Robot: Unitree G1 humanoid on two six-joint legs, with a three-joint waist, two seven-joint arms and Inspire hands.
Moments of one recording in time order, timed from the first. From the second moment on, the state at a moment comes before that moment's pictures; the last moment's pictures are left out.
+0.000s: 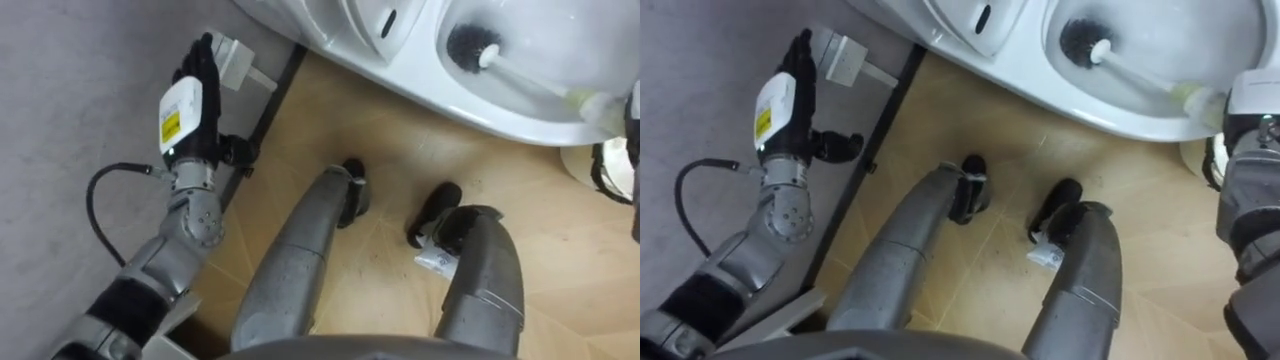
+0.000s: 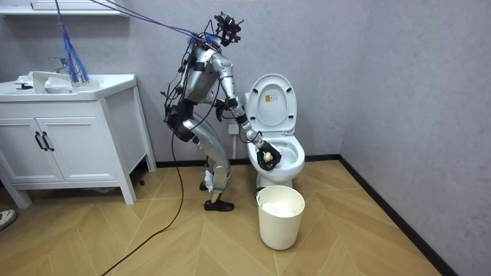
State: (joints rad) left arm -0.13 0.40 -0.50 0.29 0.23 0.08 0.62; right arm -0.46 -0.81 0.70 1.08 -0.71 0.28 -0.35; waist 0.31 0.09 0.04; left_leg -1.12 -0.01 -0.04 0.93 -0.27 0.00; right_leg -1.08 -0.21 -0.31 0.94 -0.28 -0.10
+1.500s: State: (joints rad) left arm -0.33 0.33 -0.51 0.60 0.31 0.06 0.76; right arm -0.59 -0.61 0.69 1.12 -0.79 0.32 -0.25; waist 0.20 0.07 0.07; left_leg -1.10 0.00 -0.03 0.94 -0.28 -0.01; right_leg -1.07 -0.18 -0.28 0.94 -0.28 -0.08
